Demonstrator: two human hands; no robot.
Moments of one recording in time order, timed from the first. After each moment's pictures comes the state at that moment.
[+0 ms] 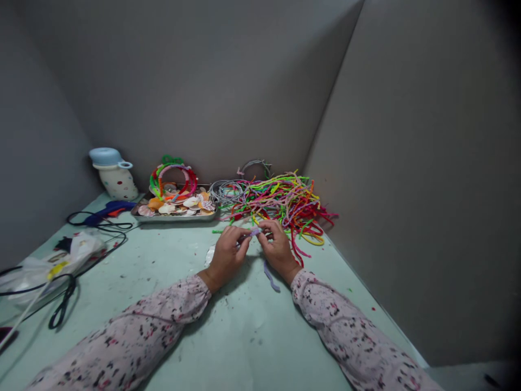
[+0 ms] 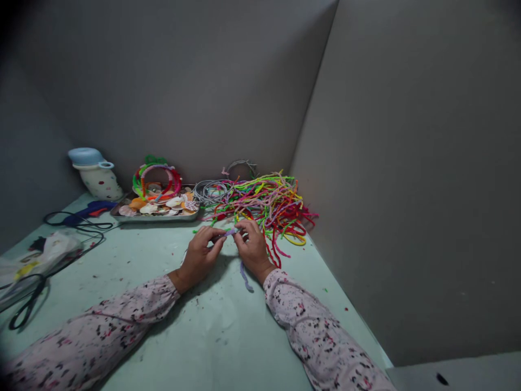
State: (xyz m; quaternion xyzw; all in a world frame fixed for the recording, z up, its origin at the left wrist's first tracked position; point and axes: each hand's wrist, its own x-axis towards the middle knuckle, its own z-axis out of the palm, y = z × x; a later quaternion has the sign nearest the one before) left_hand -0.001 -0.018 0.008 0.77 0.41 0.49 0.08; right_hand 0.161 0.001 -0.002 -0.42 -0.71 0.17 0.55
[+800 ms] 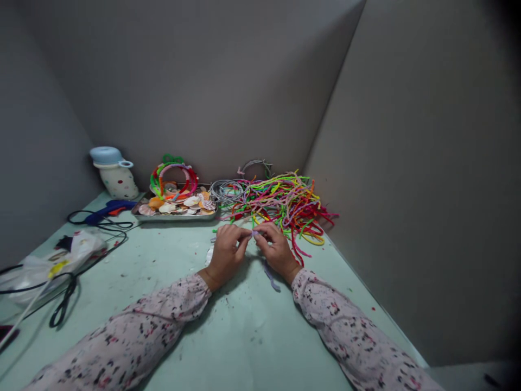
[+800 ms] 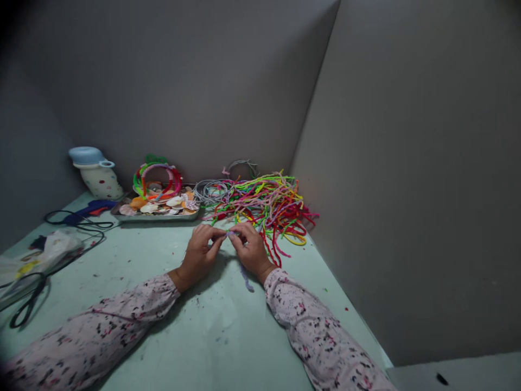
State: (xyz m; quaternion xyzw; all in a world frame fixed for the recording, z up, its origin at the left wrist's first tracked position) left_hand -0.004 -0.016 0.007 0.77 0.41 0.48 0.03; right_hand 0.161 -0.006 0.001 -0.37 -0.74 0.19 0.53
